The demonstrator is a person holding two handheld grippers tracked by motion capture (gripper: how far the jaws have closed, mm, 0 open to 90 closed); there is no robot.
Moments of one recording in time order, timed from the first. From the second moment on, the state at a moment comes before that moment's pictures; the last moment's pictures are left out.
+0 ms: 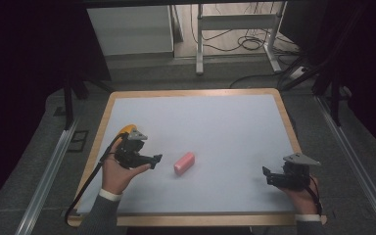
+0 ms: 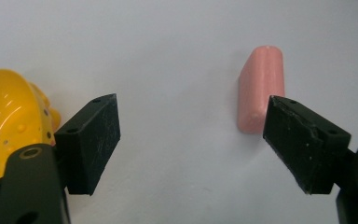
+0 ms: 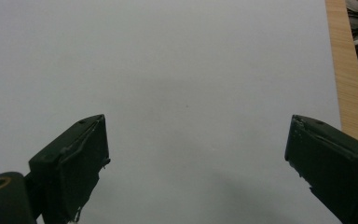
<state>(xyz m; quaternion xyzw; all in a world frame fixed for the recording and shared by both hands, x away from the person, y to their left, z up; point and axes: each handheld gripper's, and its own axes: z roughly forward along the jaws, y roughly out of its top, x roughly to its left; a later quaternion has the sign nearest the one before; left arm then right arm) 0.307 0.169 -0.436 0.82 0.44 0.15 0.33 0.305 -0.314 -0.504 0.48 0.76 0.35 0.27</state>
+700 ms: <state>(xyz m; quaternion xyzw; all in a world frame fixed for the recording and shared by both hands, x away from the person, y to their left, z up) 0.320 0.130 -0.441 0.84 0.42 0.14 0.31 0.305 -0.316 -0.504 0.48 0.76 0.35 0.27</state>
